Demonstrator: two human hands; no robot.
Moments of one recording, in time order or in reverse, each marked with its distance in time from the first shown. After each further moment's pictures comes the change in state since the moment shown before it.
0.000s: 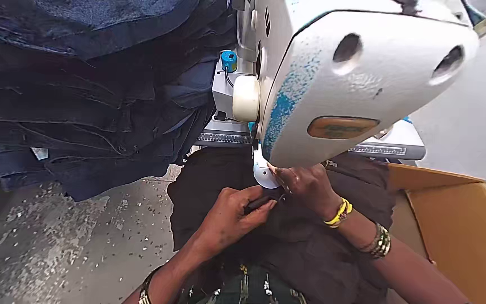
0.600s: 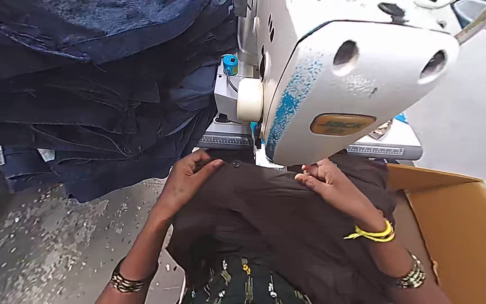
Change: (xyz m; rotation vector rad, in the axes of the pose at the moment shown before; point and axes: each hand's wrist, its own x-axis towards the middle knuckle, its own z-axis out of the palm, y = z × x) left_hand -0.001 -0.057 -0.076 -0.014 0.203 -0.407; right_hand -0.028 0.024 -0.040 1.011 -0.452 0.863
